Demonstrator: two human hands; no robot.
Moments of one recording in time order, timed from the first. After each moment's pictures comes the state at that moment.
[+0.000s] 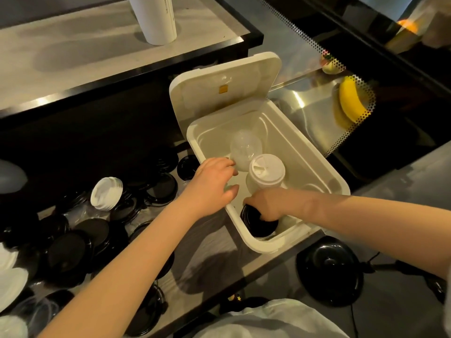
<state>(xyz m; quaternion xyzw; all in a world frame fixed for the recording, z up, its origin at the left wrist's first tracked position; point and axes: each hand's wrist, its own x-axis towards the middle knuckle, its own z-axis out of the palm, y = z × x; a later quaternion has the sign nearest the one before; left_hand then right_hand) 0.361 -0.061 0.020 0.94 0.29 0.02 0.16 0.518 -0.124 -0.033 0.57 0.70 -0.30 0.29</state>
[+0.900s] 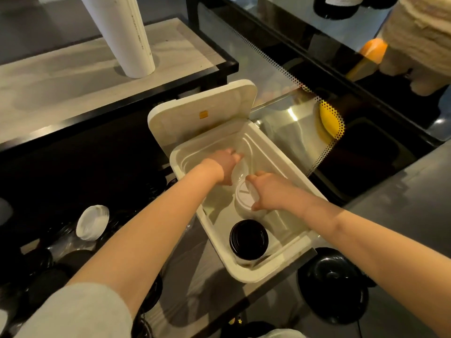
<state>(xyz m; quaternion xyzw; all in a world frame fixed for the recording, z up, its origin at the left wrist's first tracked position) 0.468 0.010 0.020 0.93 0.29 -0.21 0.11 0.568 -0.107 0.008 0.73 0.64 -0.20 0.12</state>
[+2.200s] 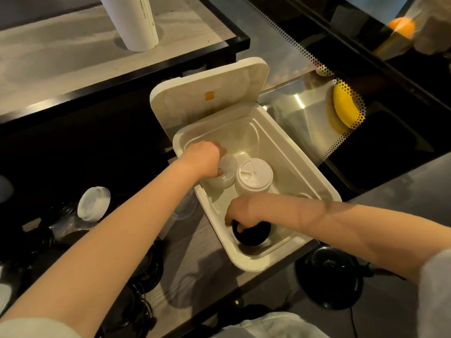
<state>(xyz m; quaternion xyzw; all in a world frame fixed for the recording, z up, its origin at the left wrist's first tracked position) 0.422 0.014 0.021 0.93 0.31 -0.20 0.04 0.506 -0.099 -0.028 0.48 0.77 -0.31 0.29</state>
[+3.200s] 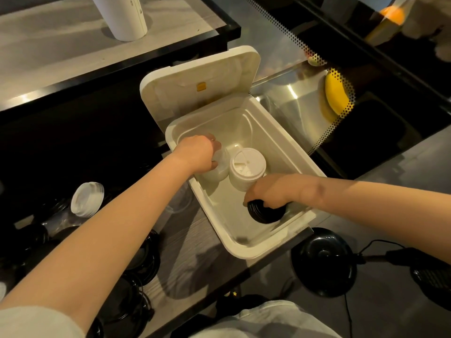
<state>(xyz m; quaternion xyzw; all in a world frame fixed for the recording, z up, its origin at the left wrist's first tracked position) 0.420 0.010 0.018 0.93 0.31 -0.19 0.03 0.573 -0.123 -0.023 0.53 0.74 -0.30 0.28</state>
